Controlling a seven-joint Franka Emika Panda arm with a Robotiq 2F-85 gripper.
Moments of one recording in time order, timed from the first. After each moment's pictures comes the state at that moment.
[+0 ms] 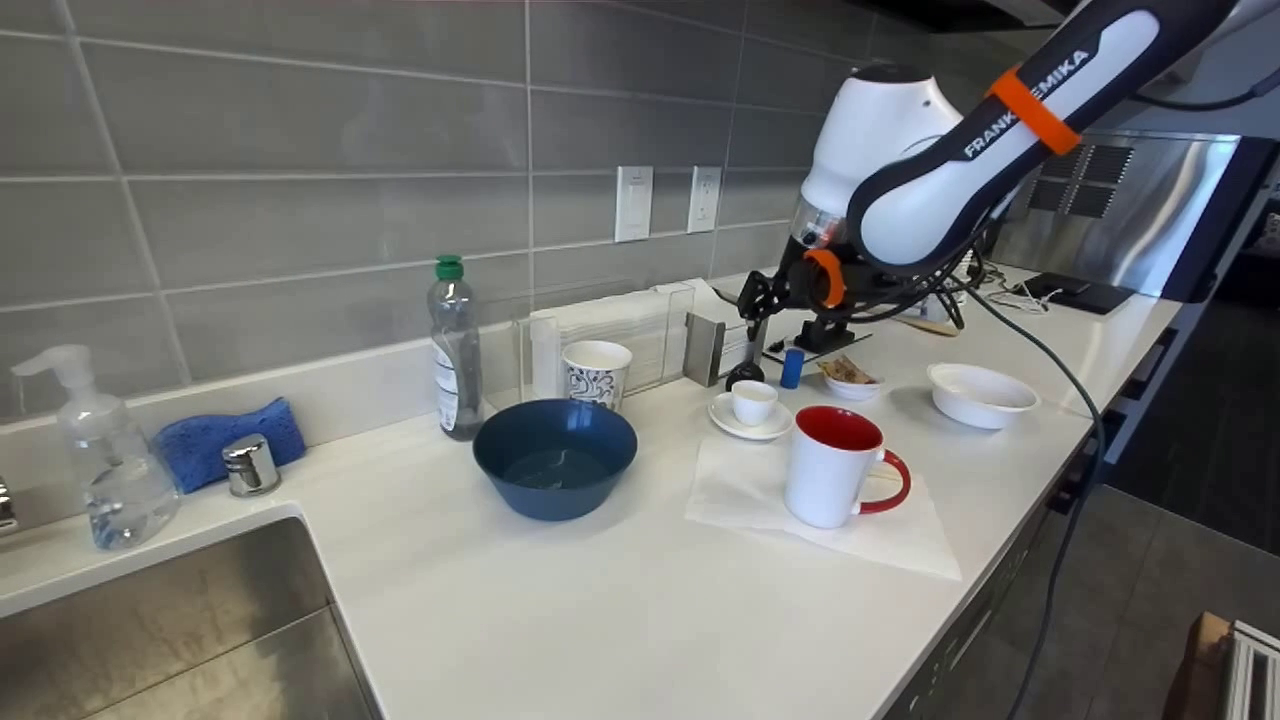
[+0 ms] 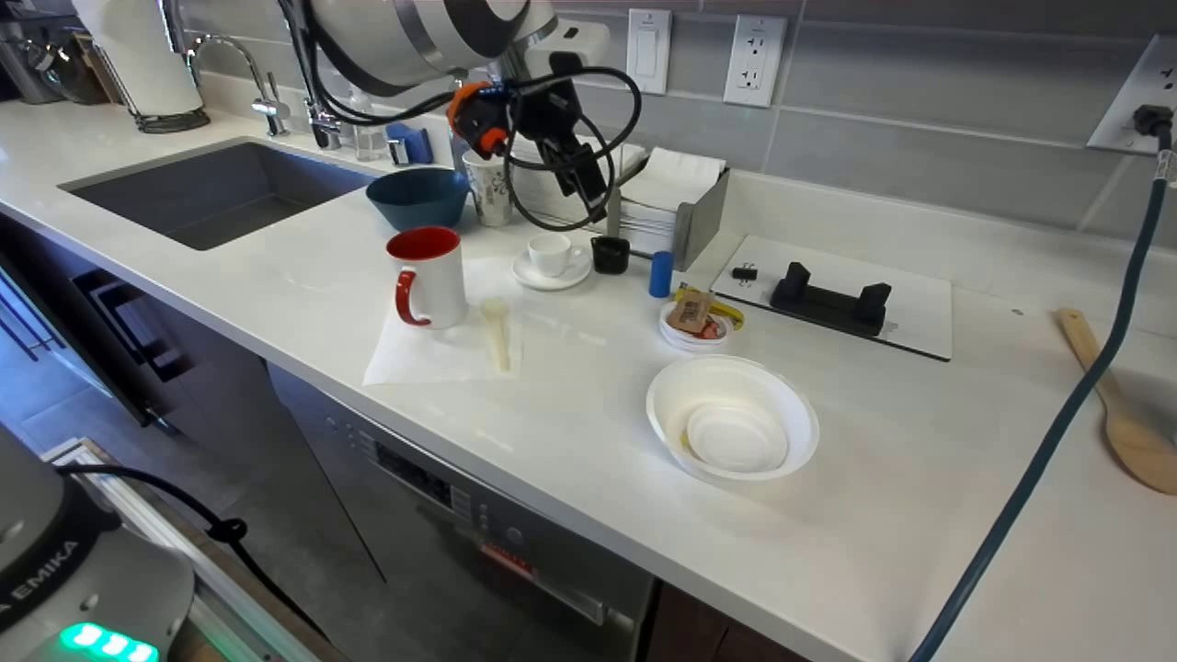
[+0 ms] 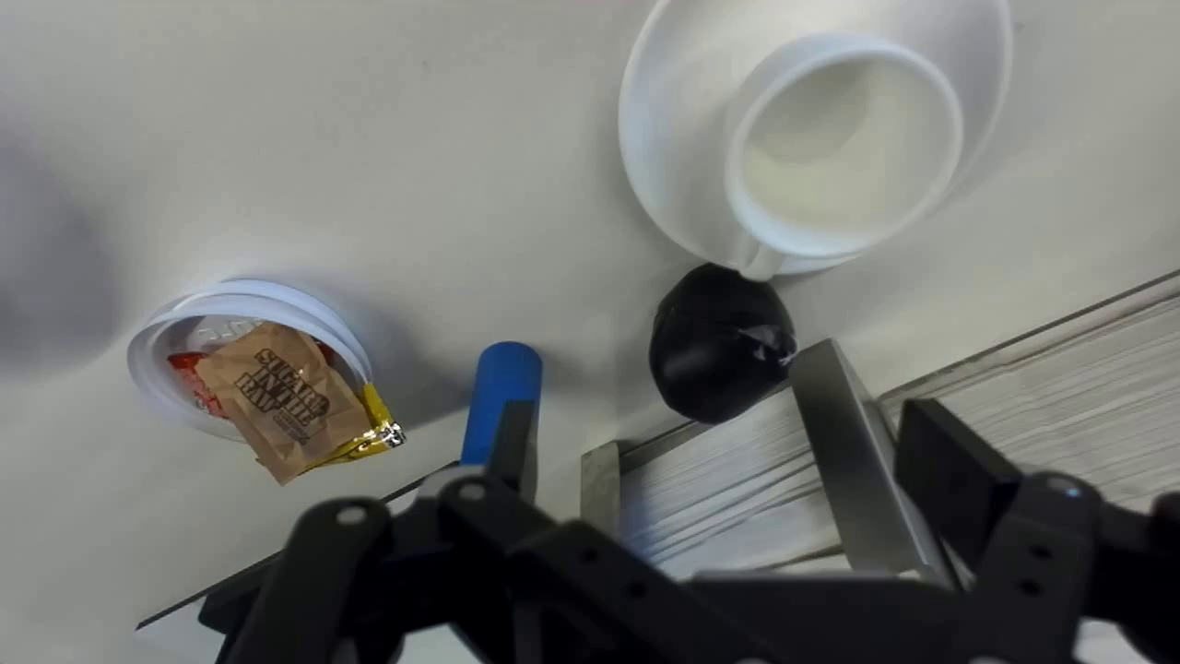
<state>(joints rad) -0.11 0.14 -0.07 -2.29 -0.43 2.76 0.82</state>
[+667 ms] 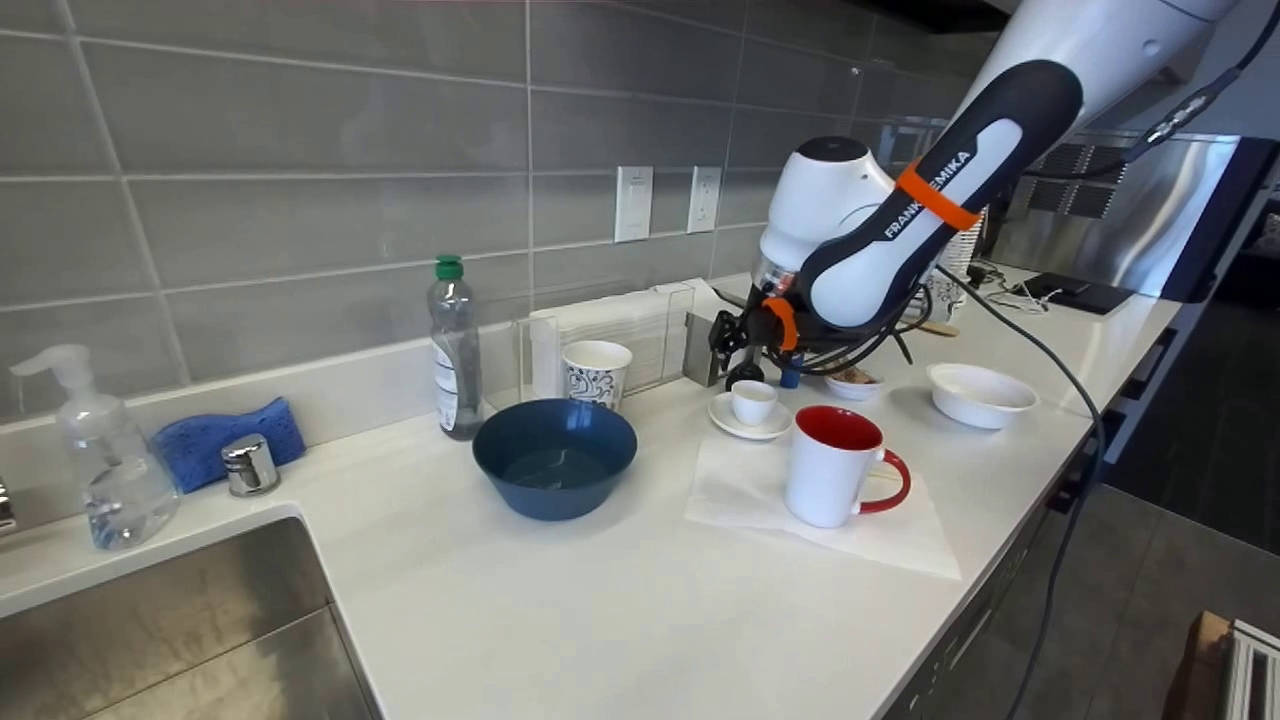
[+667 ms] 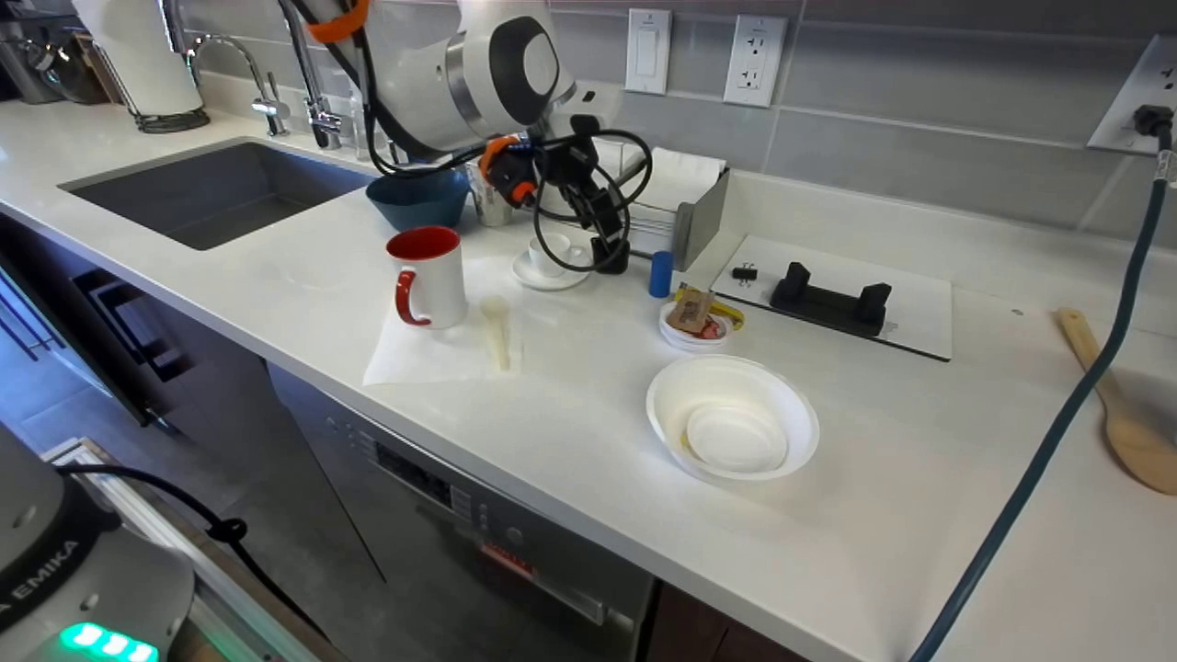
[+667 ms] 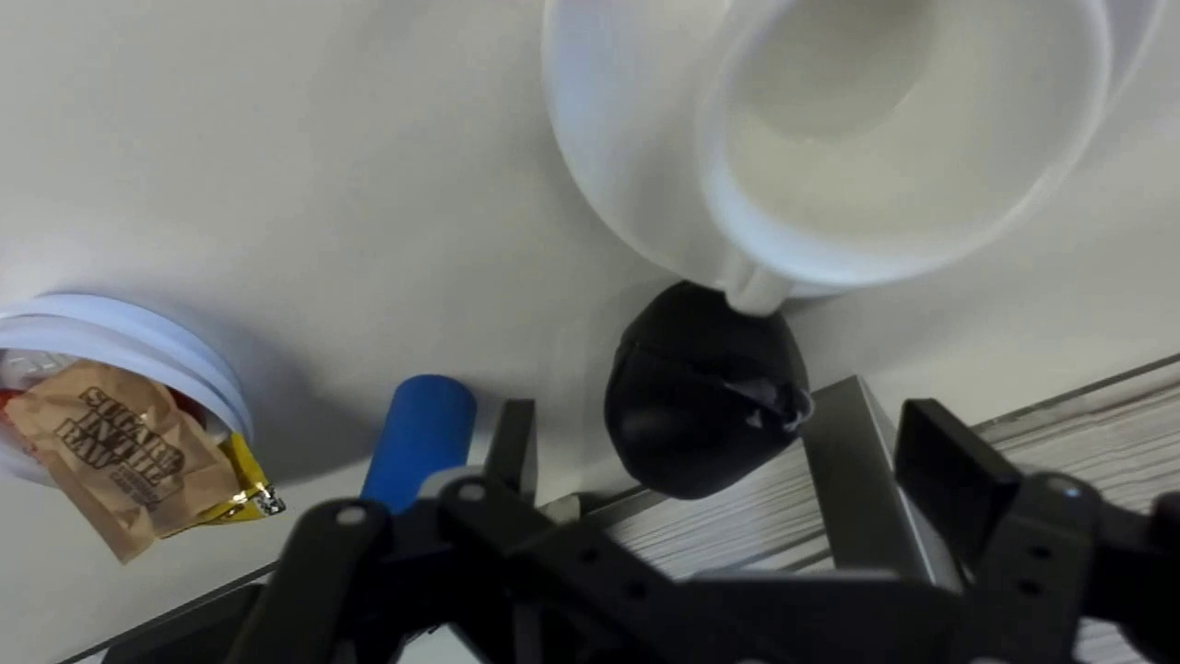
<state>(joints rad) 0.08 0.38 -0.26 -2.16 -0.45 2.87 0.88</state>
